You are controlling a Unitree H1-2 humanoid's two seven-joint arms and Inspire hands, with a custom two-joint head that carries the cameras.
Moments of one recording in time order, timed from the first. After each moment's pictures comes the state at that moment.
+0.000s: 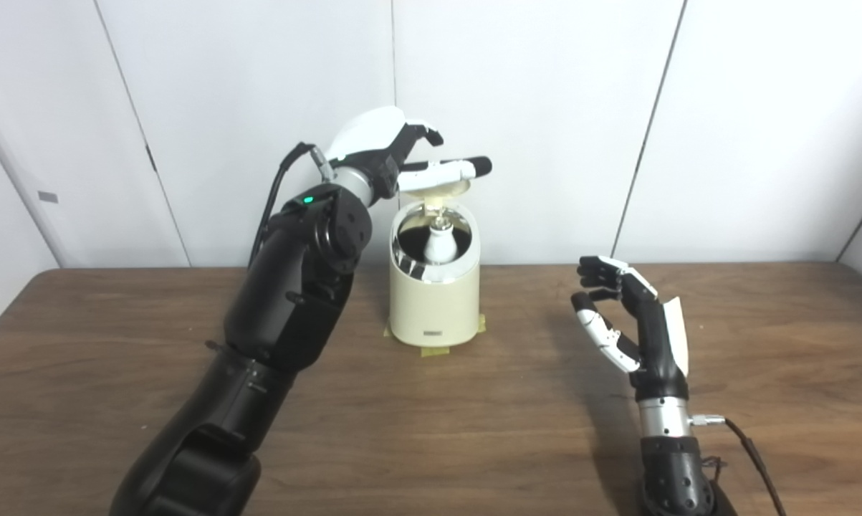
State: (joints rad) left arm -0.93 0.16 -0.26 0.15 0.91 0.47 -0.51; right arm -0.31 -0.13 0.07 0.35 -0.32 -0.44 -0.40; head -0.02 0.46
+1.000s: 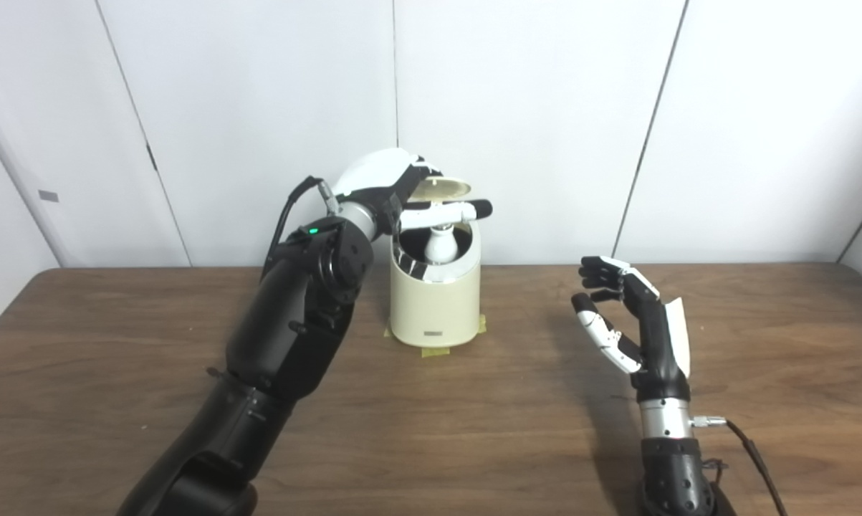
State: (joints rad) left arm -0.85 0.16 -0.28 0.08 0.96 0.47 -0.58; right arm -0.31 -0.12 0.06 0.35 -0.35 -0.44 -0.40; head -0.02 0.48
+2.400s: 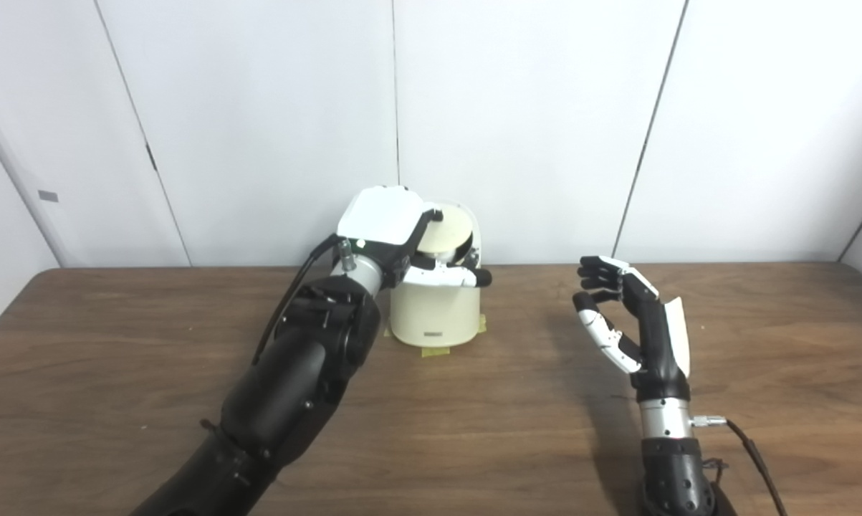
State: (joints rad) left arm -0.71 0.22 -0.47 -0.02 1.18 0.41 -0.50; right arm -0.31 -0.12 0.06 0.34 -0.35 -0.44 -0.39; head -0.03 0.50
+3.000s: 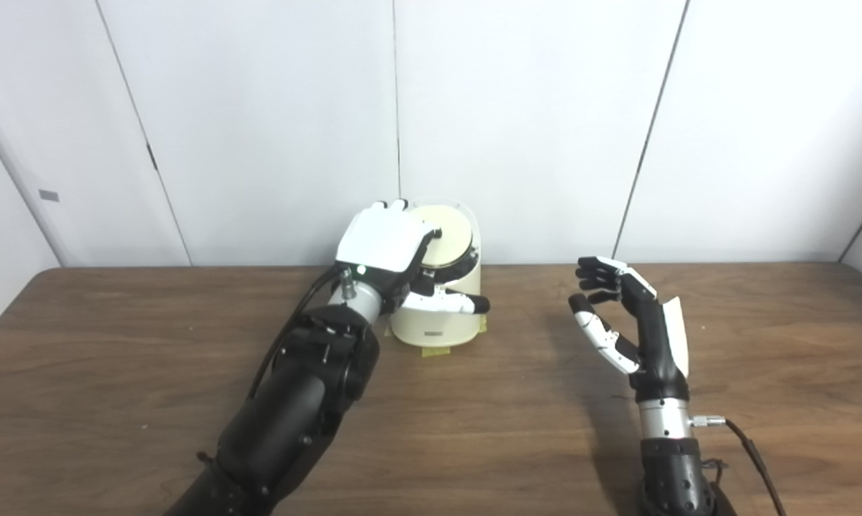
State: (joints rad) left arm -0.63 0.21 -0.49 -0.06 1.27 0.35 -0.46; right arm -0.30 -0.12 0.06 0.34 -0.37 -0.44 -0.39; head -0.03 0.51
